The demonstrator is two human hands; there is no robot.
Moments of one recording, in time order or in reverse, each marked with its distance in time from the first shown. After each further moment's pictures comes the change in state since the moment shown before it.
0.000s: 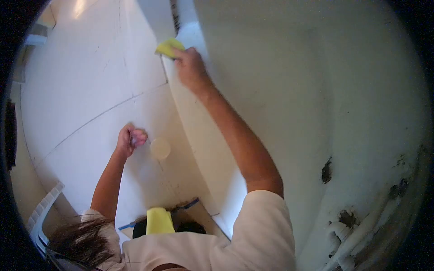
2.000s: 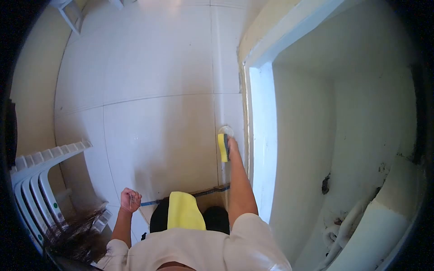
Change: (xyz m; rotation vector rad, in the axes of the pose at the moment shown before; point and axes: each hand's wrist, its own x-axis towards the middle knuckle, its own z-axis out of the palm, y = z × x) left_hand -0.356 -0.176 -0.245 -0.751 0.182 0.113; right_hand -0.238 -0.080 0.140 0.997 -0.238 1.374
